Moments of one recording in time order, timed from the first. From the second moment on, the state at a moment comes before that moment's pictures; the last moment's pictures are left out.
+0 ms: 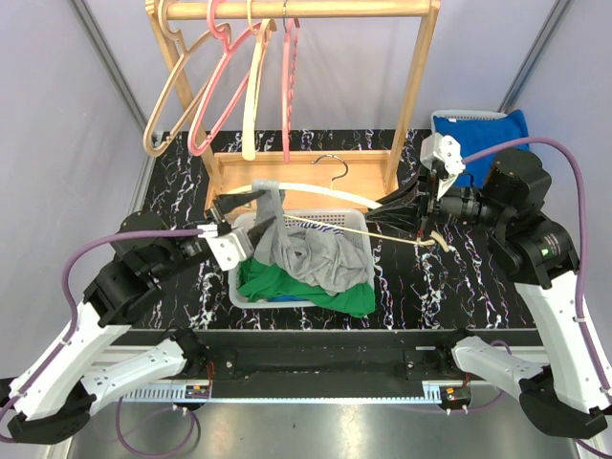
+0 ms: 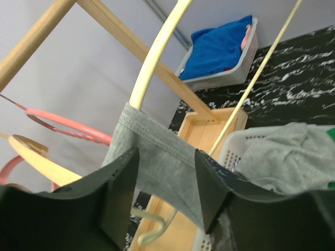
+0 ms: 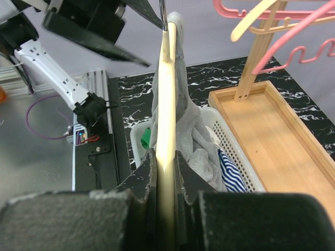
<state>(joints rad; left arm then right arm) -0.80 0.75 1.17 -0.36 0.27 0.70 0.44 1.00 1.54 -0.65 -0.88 -0.10</state>
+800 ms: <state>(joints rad) -0.79 0.74 1.16 -0.33 0.20 0.70 0.44 1.01 1.54 -0.66 -0.88 -0.10</state>
